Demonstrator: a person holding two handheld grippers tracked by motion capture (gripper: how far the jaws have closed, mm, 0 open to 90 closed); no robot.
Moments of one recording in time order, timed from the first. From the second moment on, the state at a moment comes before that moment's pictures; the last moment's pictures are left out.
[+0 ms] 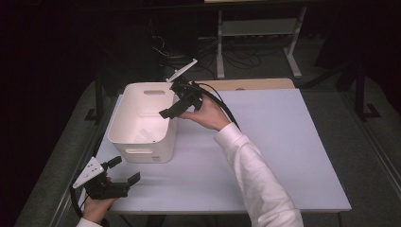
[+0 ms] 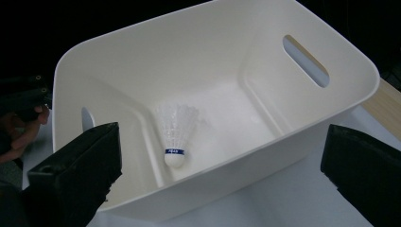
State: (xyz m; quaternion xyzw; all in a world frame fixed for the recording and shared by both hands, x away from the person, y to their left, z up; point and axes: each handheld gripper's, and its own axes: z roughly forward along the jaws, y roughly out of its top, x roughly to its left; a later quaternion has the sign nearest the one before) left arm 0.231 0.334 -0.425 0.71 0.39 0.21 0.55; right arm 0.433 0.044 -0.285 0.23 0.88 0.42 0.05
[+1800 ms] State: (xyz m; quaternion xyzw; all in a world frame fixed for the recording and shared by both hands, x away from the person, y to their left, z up) left arm 0.232 0.335 -0.425 0.71 0.39 0.20 0.55; right arm 0.428 -0.029 -0.306 0.28 0.85 0.44 0.04
